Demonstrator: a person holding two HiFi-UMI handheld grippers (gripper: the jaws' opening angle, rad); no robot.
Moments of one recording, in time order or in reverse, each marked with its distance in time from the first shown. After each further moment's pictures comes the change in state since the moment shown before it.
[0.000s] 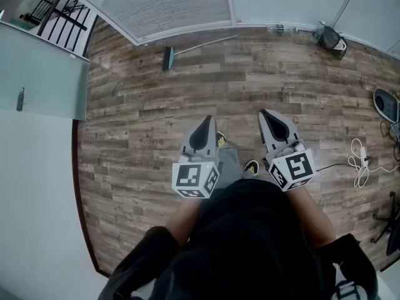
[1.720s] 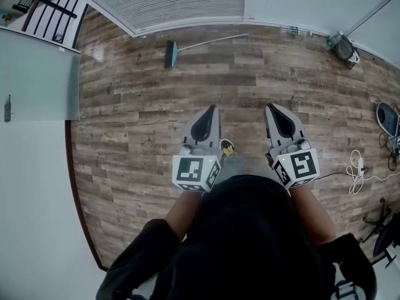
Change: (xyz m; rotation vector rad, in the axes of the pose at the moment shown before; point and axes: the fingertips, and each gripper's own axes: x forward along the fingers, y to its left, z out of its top) left arm 0.154 0.194 0.053 -0.053 0.011 -0.032; right arm 0.247 -0.026 0.004 -0.019 0.099 -0.052
